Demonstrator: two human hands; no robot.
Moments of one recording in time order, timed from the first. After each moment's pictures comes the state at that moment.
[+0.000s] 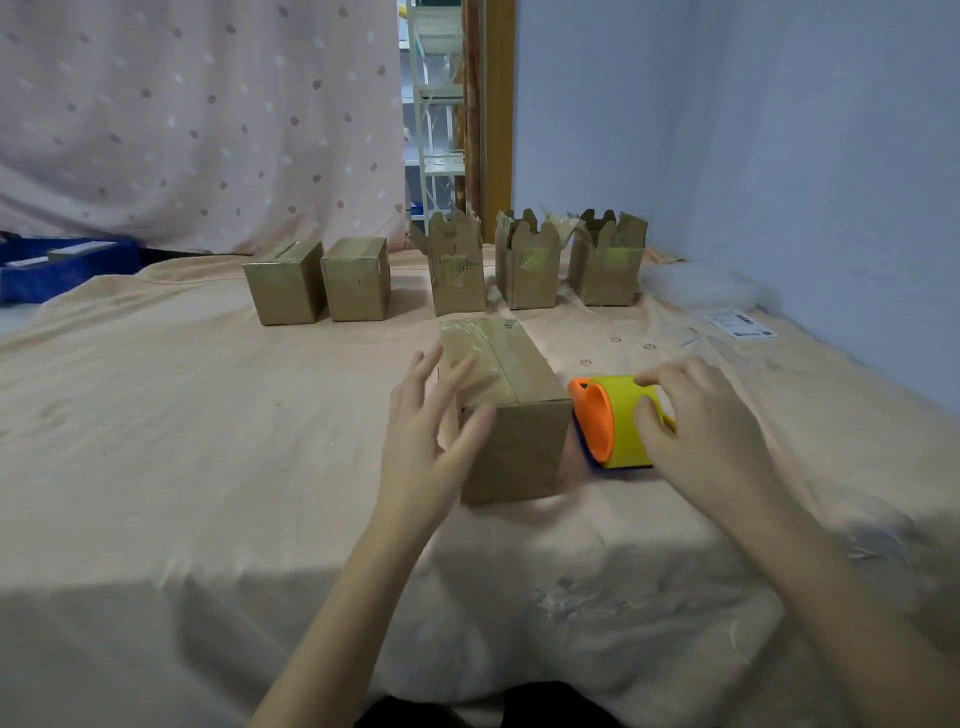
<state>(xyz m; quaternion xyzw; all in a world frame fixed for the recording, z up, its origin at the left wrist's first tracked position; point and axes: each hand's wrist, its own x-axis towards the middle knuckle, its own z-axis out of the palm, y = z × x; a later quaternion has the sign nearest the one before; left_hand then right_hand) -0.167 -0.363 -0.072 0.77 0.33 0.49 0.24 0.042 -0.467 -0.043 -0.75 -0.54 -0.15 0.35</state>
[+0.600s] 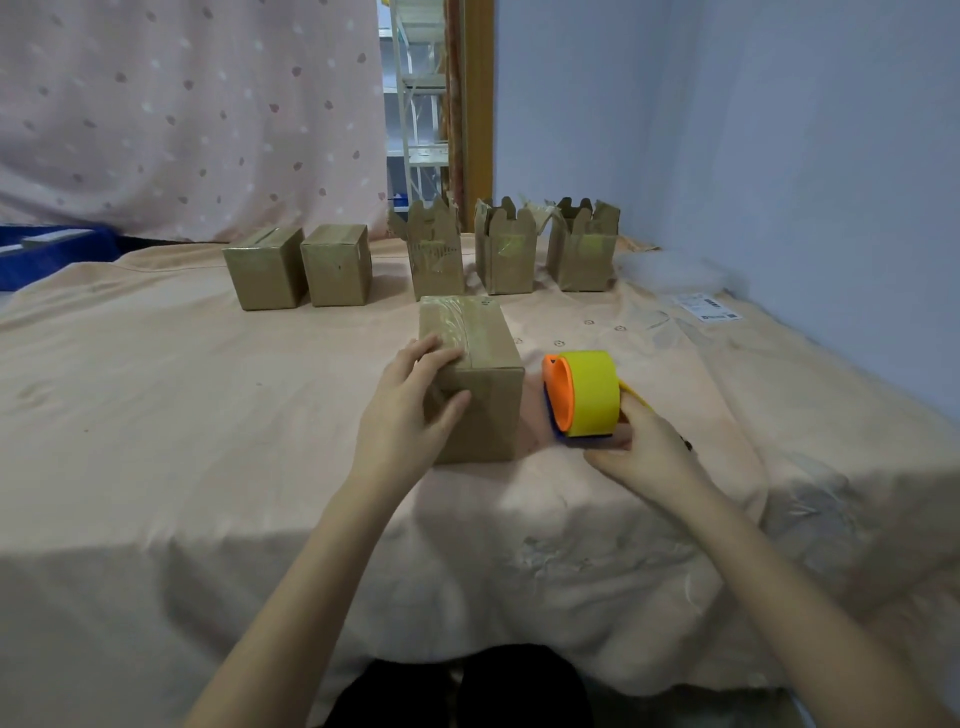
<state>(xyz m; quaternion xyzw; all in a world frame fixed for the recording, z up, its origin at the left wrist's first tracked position) -0.163 -0.358 -0.074 0.82 0.34 0.44 0.13 0.067 -0.471 -0.098 -0.72 -0.56 0.09 0.41</state>
